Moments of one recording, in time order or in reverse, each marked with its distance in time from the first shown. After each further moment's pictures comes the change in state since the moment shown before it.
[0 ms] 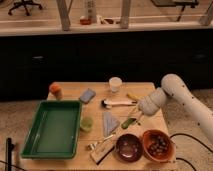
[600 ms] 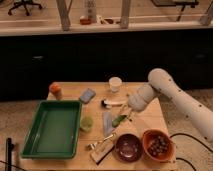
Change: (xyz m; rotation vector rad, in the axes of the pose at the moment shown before) arm -0.039 -0.053 0.030 -0.072 0.046 -0.078
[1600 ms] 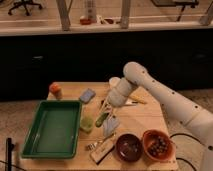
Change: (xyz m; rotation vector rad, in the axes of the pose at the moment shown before) arm -0.043 -0.054 0.047 -0.131 -0.050 -0.145
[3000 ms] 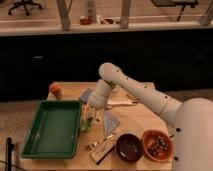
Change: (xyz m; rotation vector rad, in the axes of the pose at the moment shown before) arm -0.033 -0.043 0.060 -0.163 -0.109 -0.121
